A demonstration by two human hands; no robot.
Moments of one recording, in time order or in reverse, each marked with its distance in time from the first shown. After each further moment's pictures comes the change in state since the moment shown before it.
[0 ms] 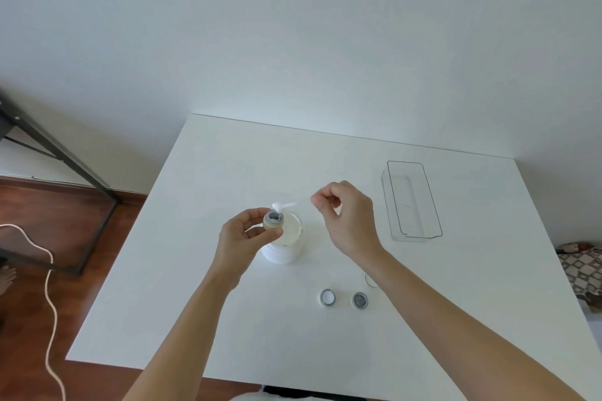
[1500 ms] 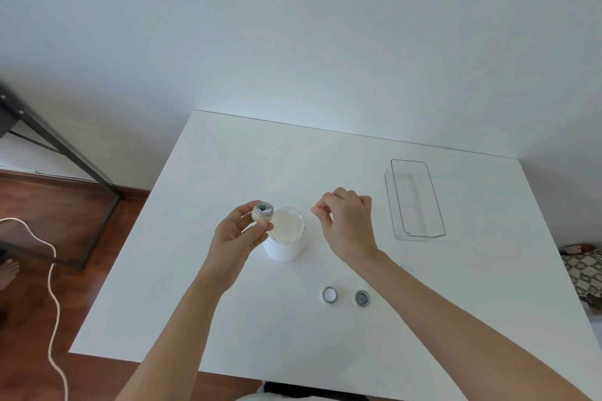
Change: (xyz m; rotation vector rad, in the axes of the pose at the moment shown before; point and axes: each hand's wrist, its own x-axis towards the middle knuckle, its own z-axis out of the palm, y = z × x) left_hand -0.005 -0.004 -0.014 -0.227 -0.050 -0.030; right_hand -0.001 0.033 0.021 -0.459 -0.047 -0.138
